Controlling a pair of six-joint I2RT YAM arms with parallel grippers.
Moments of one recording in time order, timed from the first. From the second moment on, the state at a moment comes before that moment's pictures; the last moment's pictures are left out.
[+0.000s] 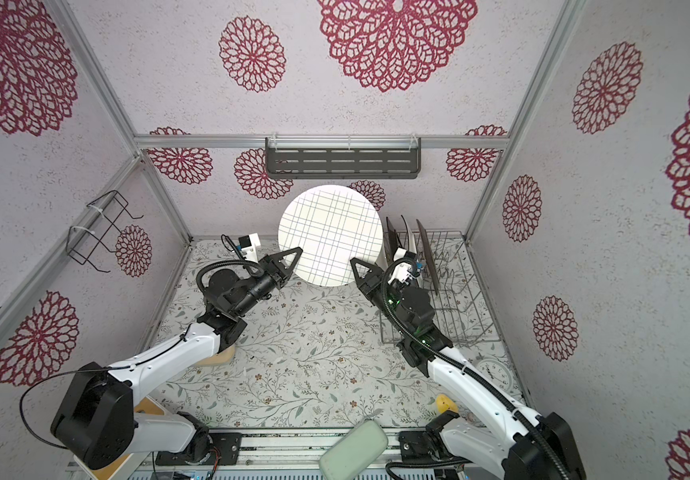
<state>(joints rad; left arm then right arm) -0.50 1.38 0.84 0.75 0.26 -1.20 0.58 1.05 0.72 0.48 -0.07 1.20</state>
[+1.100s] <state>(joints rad) -0.20 1.23 0.66 0.62 0.28 -1.19 0.58 1.05 0.71 0.47 -0.07 1.14</state>
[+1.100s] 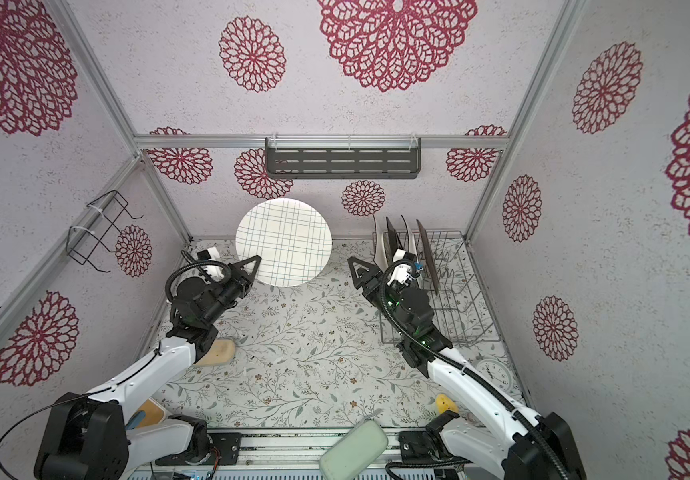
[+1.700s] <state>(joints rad) 0.12 1.21 0.52 0.54 0.31 -1.17 0.62 1.05 0.70 0.28 -0.14 0.99</state>
